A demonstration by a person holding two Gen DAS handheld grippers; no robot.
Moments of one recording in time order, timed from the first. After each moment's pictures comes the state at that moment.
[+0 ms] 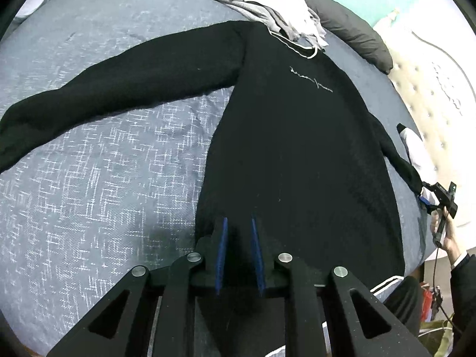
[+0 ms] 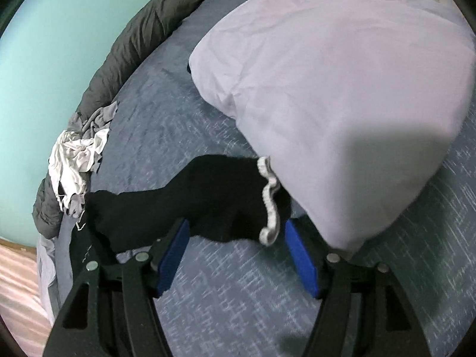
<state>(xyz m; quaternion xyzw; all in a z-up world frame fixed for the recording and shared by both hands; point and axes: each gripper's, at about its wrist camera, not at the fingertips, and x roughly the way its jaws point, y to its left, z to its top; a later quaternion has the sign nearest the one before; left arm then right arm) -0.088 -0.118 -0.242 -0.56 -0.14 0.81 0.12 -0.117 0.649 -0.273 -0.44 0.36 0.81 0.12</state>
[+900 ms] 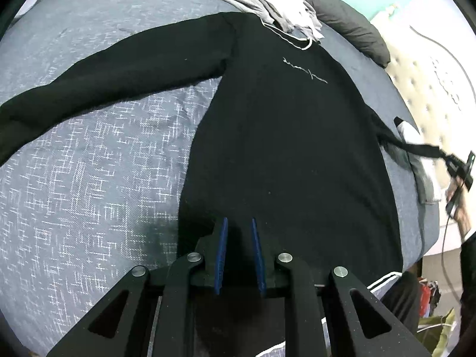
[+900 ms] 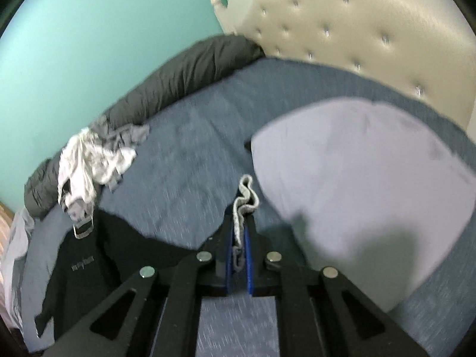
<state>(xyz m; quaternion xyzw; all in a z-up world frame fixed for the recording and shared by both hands) -0.086 -0.104 -0.246 -0.57 -0.14 0.80 0.13 -0.167 0.625 -0.169 -0.35 0.22 0.91 0.11</state>
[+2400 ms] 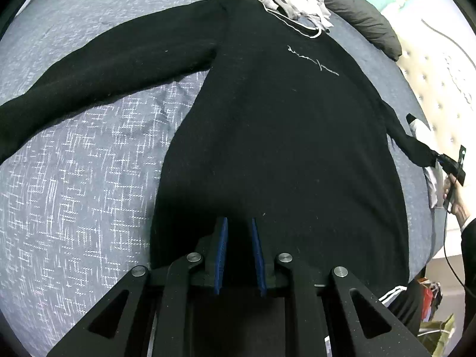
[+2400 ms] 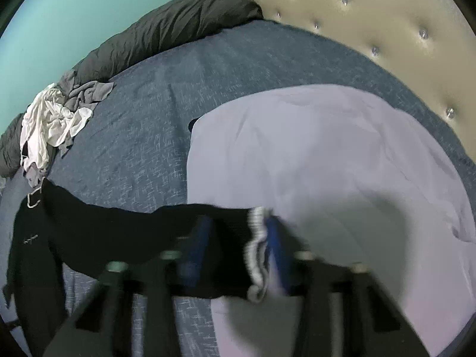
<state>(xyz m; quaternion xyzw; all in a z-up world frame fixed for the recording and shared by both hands) -0.120 -0.074 -0.265 -0.59 -0.13 0.79 0.12 -0.247 0.703 -0.239 -0.46 0.13 0.87 0.11</state>
